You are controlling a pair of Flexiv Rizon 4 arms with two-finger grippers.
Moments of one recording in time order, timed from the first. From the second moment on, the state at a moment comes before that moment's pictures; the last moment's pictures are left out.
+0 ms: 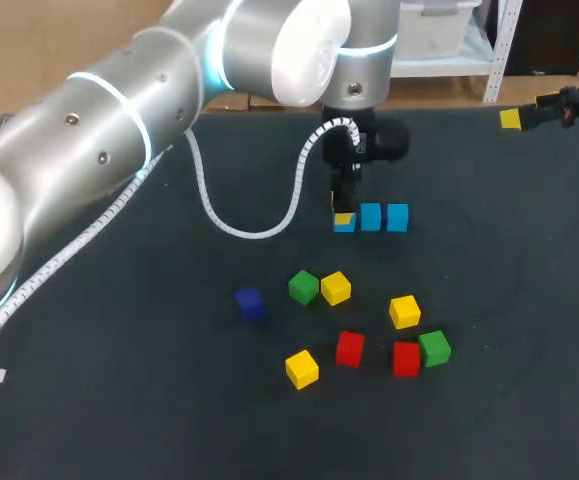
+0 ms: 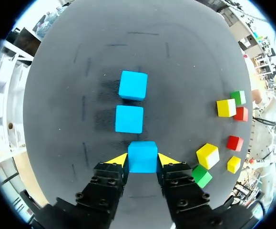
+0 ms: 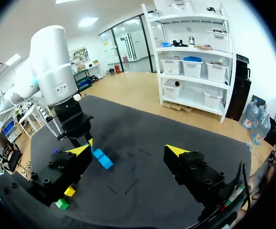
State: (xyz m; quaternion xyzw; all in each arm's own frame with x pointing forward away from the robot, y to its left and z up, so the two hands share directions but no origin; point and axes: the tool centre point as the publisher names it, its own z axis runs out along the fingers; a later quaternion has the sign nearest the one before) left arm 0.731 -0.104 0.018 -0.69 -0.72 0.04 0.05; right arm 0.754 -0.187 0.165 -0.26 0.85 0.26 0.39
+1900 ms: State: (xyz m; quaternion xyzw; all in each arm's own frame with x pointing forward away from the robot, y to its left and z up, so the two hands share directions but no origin) left arm 0.747 -0.110 0.002 -0.69 -0.72 0.04 0.03; right arm 0.754 -0.187 0.165 -0.26 0.85 0.26 0.39
